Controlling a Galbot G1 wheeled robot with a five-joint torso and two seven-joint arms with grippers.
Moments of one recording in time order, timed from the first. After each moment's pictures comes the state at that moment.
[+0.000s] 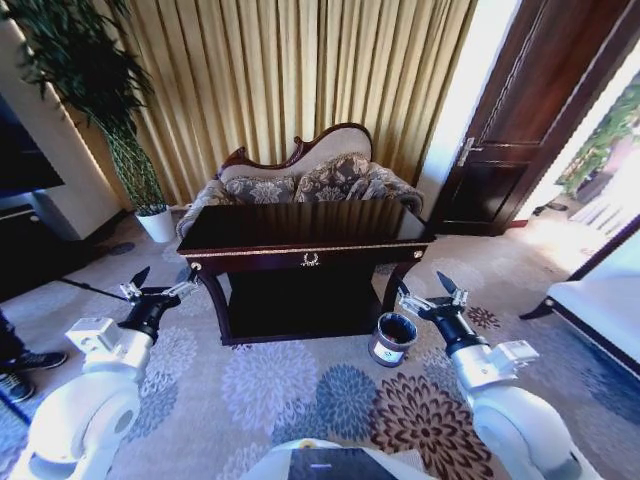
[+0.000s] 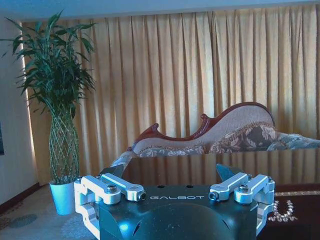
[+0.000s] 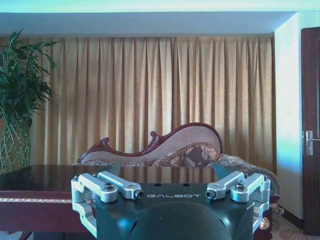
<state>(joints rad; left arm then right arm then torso) 1.59 -1.06 -0.86 -2.50 -0.61 0.47 -0.29 -1.75 1.05 0.73 2.47 0.53 -0.13 0.19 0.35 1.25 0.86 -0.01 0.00</state>
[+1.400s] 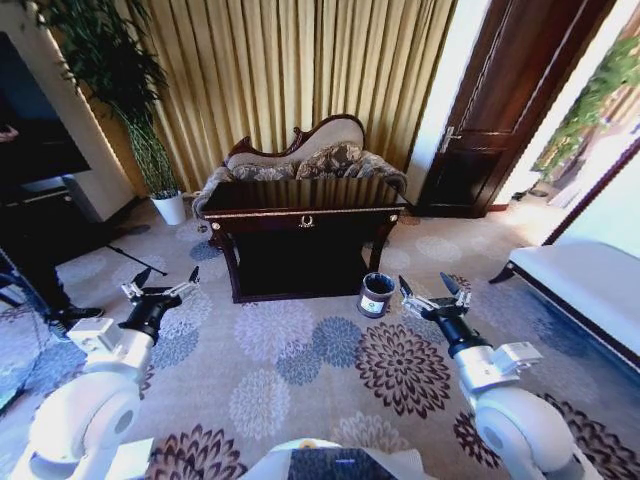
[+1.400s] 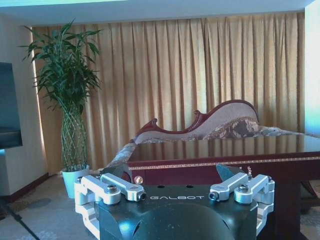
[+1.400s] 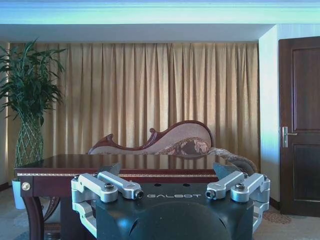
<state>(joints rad) 1.59 -1.06 -0.86 -2.50 -0.61 0.47 -0.28 -1.76 1.05 0.74 2.46 0.54 -0.11 0.19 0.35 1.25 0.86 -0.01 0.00</state>
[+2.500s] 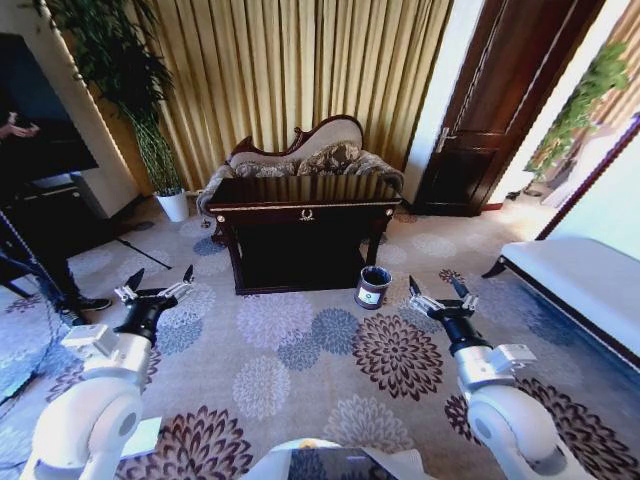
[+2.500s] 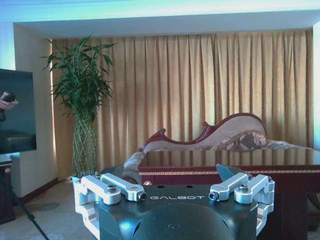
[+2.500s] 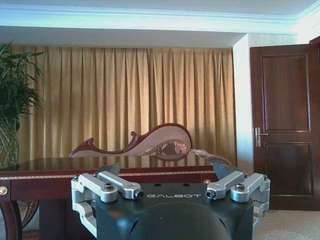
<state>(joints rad) 1.61 -1.13 -0.86 -2.50 -0.55 0.40 -0.26 -1.73 1.08 0.73 2.38 0.51 -0.05 0.22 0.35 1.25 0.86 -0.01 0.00</state>
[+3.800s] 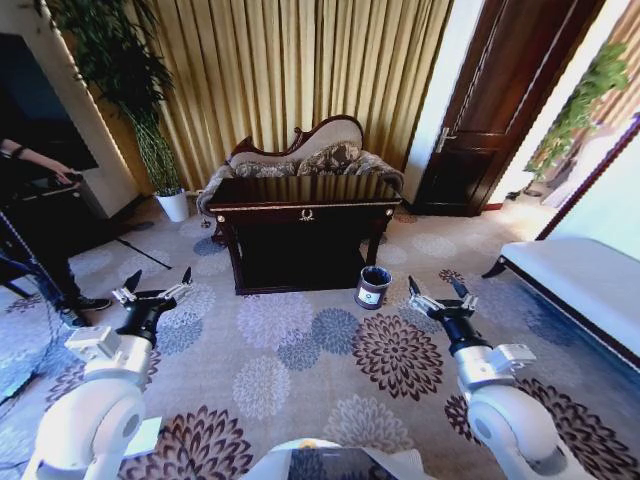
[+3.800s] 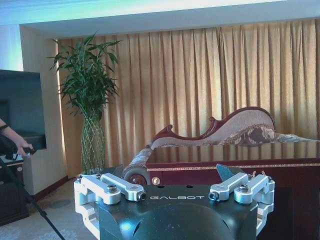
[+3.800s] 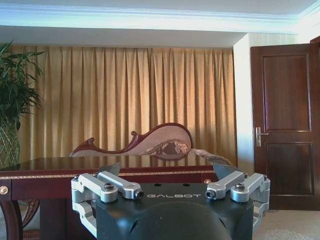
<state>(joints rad) 1.61 -1.13 -0.85 -2.50 -0.52 0.43 -0.28 -1.73 1.08 0.73 2.38 0.51 -0.06 0.22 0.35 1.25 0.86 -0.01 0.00</state>
